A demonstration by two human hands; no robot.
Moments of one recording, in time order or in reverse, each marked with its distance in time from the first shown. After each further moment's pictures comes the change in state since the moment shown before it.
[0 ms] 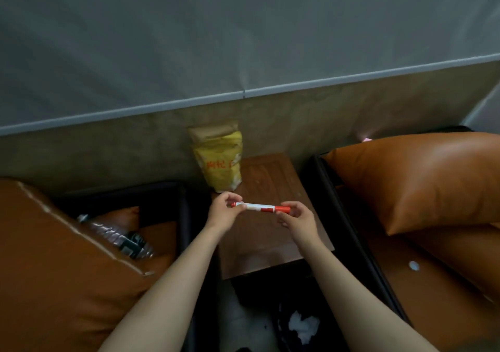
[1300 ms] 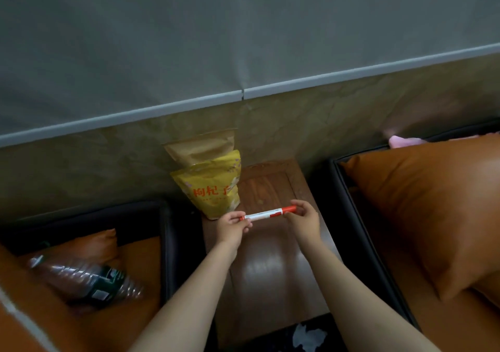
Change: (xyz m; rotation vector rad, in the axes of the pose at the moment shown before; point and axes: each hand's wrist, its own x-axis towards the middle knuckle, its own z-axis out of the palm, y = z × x) left_hand 0.160 -0.043 0.053 -0.264 0.094 -0.400; right_hand 0.189 0.032 0.045 -0.040 0.173 0.155
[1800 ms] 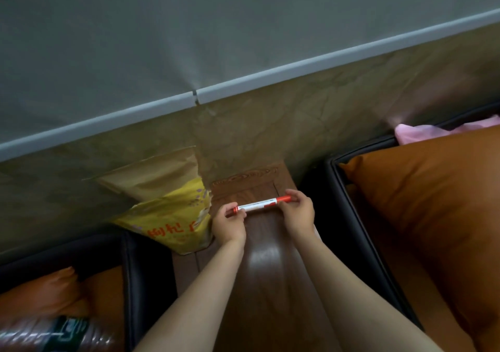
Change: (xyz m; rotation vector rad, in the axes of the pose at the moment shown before) left_hand 0.102 0.006 0.091 0.061 0.240 0.087; right_hand 0.133 0.018 0.019 -0.145 0.117 0.003
